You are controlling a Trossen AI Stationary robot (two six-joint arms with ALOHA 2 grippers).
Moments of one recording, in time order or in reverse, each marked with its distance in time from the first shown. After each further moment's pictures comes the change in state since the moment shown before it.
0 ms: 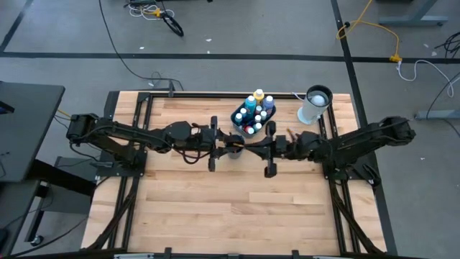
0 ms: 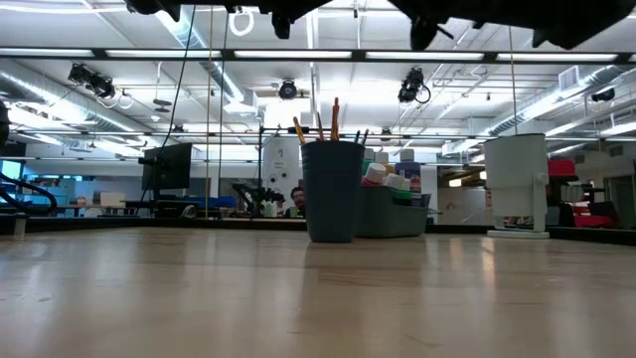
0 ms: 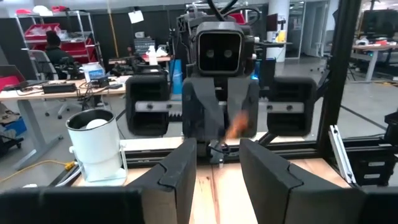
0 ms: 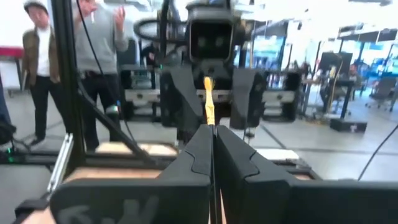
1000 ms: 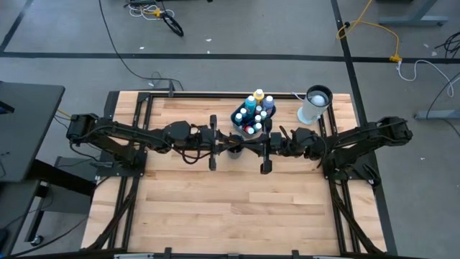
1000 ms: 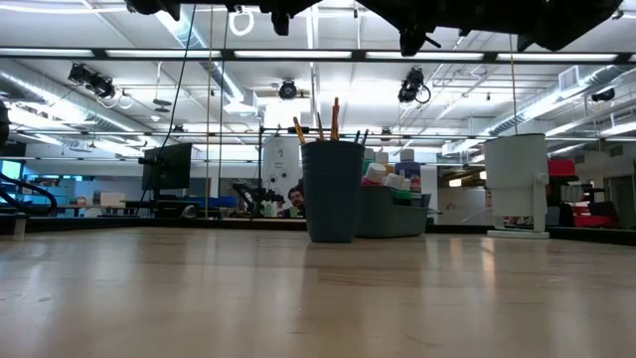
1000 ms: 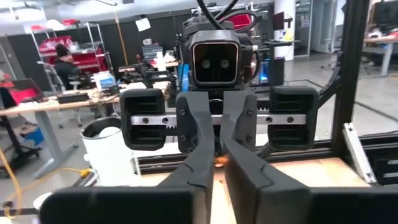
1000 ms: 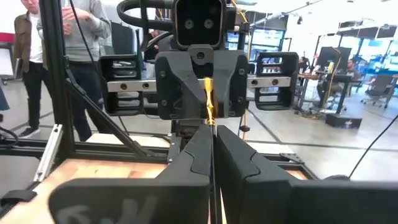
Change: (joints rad) left arm 0.001 0.000 0.000 0.017 -0.029 0.055; right arm -0.052 0.041 0.042 -0.045 -0.045 -0.011
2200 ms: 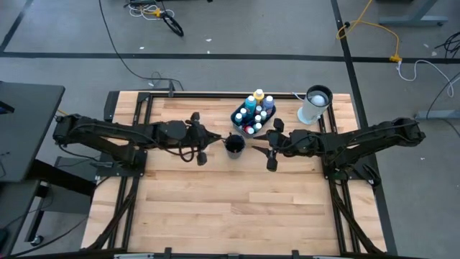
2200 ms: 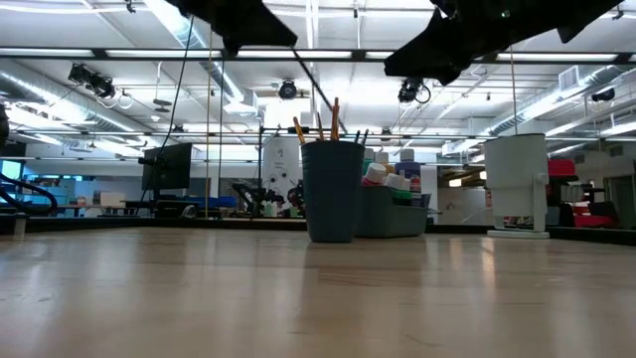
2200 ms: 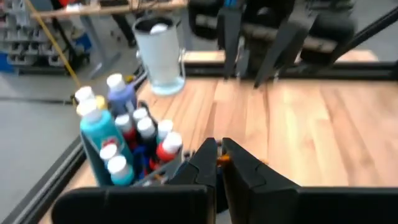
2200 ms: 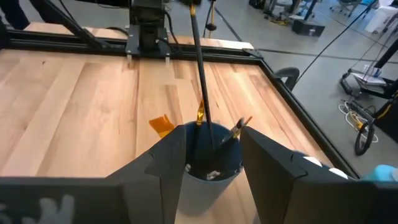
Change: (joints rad) left arm 0.003 -0.197 0.000 -0.575 -0.212 -0.092; right arm 0.000 -0.189 0.000 -0.629 0.196 0.015
